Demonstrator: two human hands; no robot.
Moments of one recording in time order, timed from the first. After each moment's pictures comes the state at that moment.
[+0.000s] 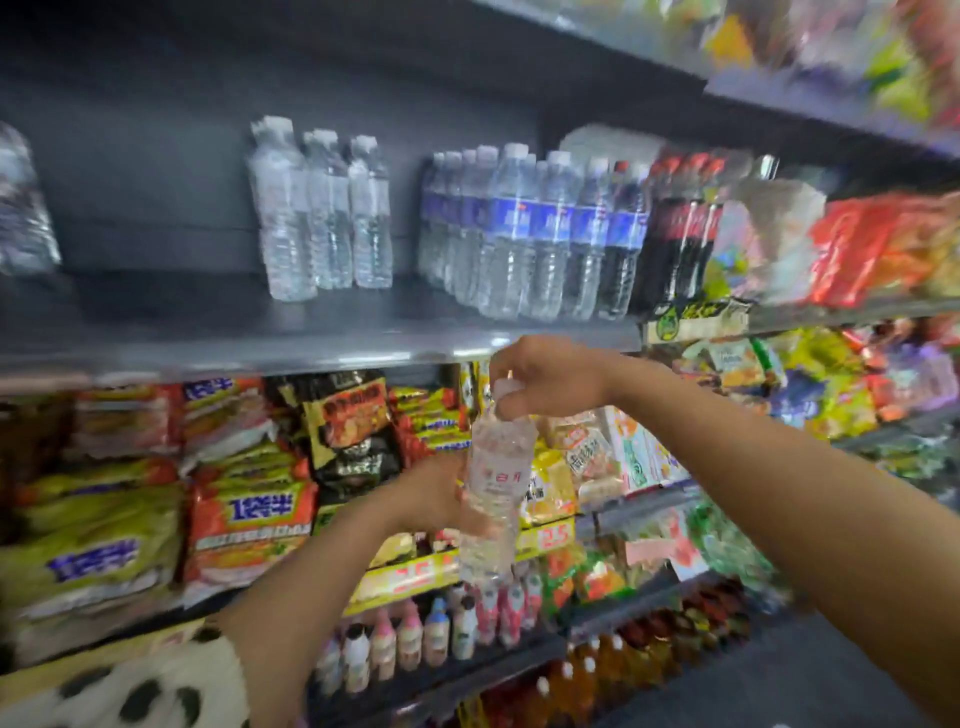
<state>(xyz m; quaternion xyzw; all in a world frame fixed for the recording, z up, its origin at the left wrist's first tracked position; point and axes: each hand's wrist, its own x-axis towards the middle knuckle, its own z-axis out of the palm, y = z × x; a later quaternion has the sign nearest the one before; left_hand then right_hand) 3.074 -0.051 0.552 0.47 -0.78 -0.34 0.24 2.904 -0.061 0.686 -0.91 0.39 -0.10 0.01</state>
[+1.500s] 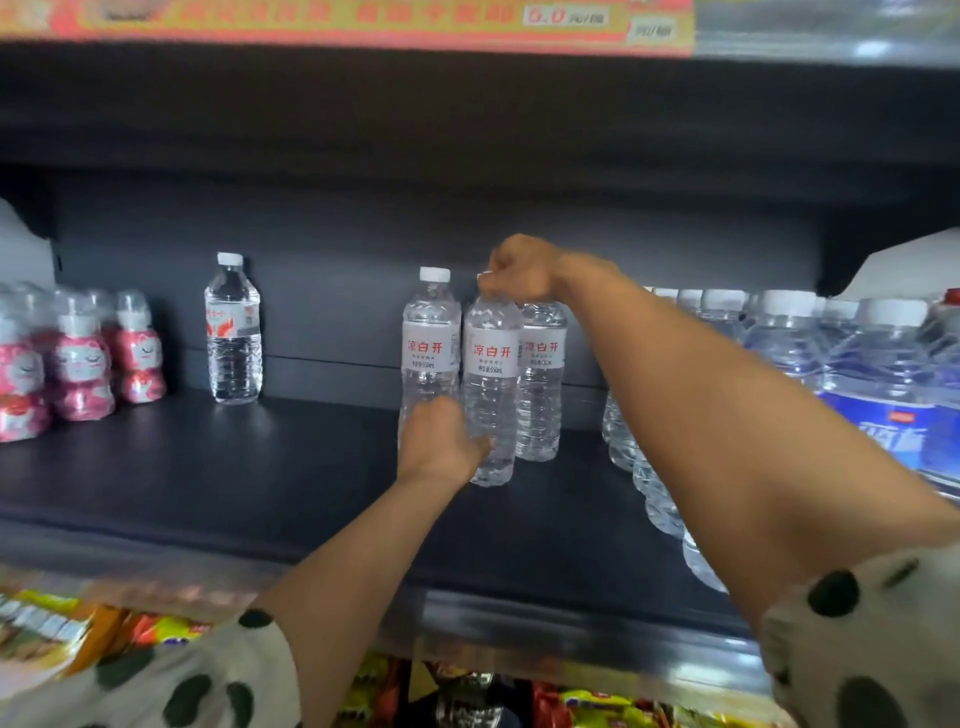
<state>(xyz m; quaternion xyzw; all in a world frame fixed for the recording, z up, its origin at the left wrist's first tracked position) 3.190 -0.249 0.715 0.79 -0.46 0.06 0.41 3.127 -0.360 0.882 -0.93 0.30 -0.23 0.00</state>
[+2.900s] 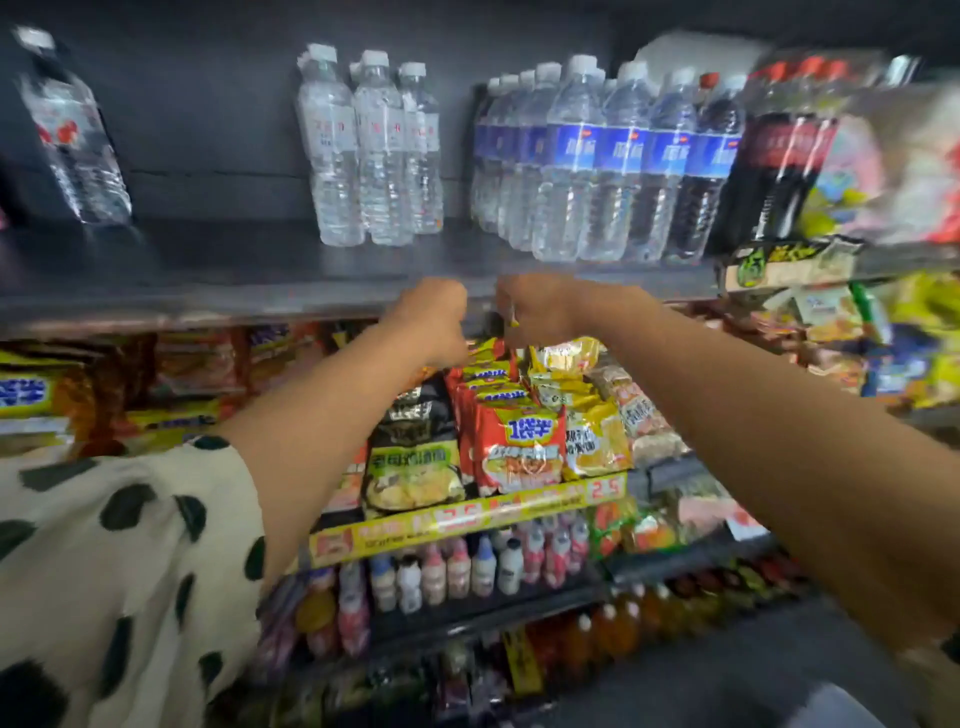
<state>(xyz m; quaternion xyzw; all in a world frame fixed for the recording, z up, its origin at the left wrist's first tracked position) 3.097 -0.068 0.652 0.69 -0.71 0.05 0.14 2.958 -0.117 0.671 -0.88 0.46 -0.04 -0.05</state>
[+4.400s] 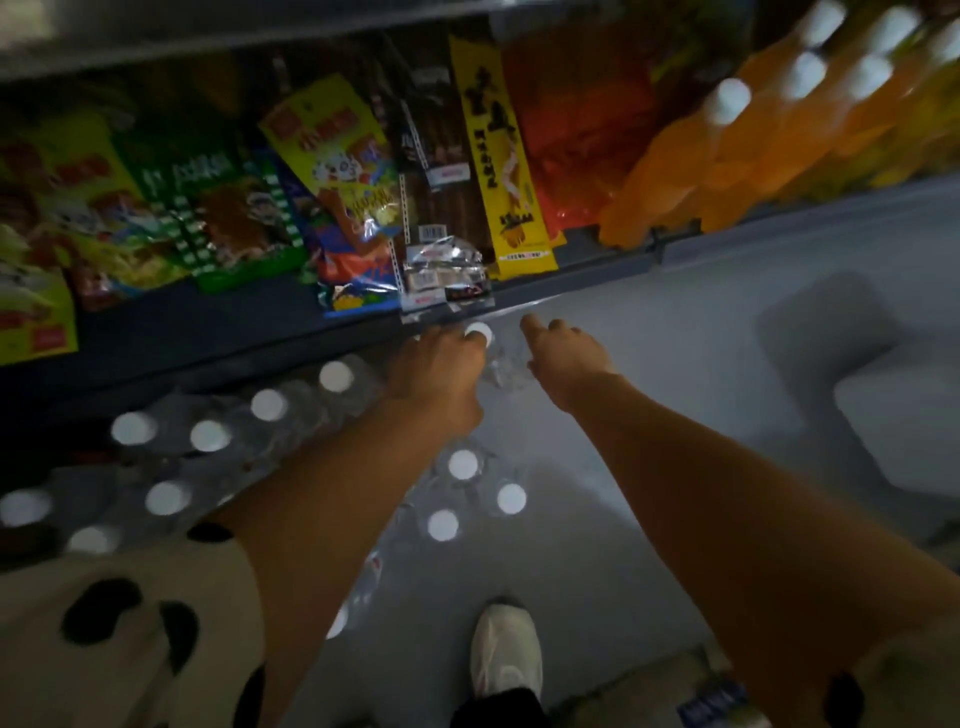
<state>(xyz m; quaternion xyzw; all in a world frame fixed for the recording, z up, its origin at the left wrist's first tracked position) 2.997 -0.106 -0.265 0.65 -0.70 -0.26 -0.12 2.852 -0.154 -0.325 -0.78 0.56 0.21 0.17</state>
